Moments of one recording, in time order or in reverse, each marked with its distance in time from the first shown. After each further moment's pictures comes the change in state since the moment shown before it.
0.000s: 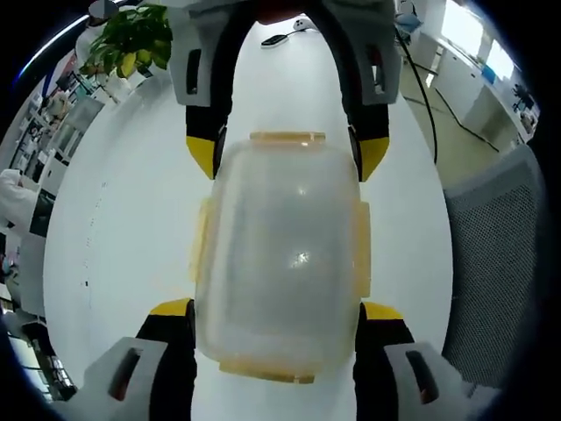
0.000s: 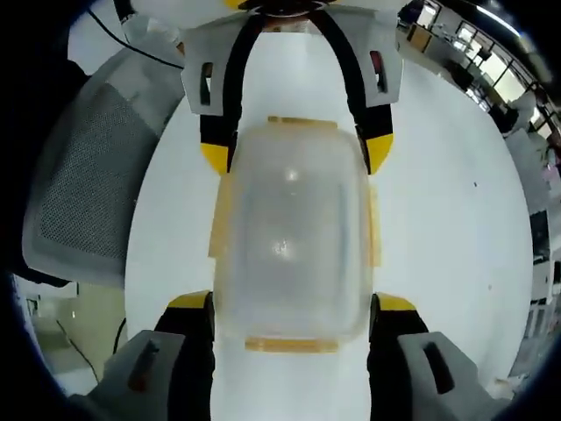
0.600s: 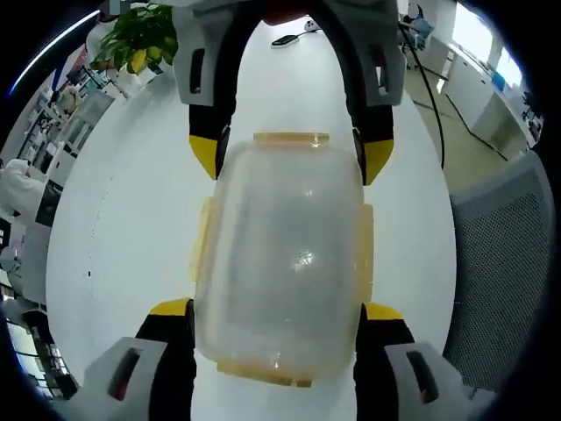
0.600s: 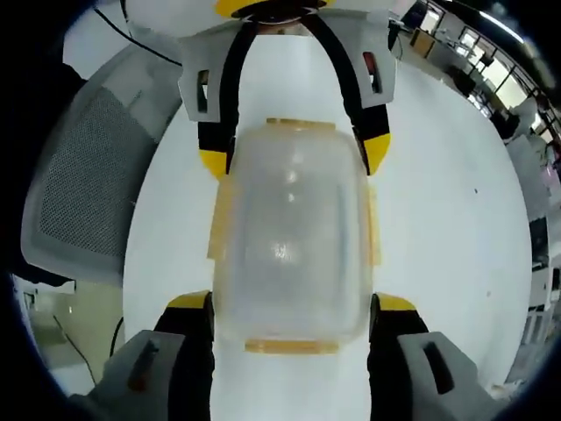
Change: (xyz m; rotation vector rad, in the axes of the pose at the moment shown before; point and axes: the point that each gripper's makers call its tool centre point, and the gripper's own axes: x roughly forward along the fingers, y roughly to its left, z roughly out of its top) left arm 0.000 -0.002 -0.003 -0.053 -0.002 0.042; right arm 0.002 -0.001 0.004 -0.031 -0.005 0.001
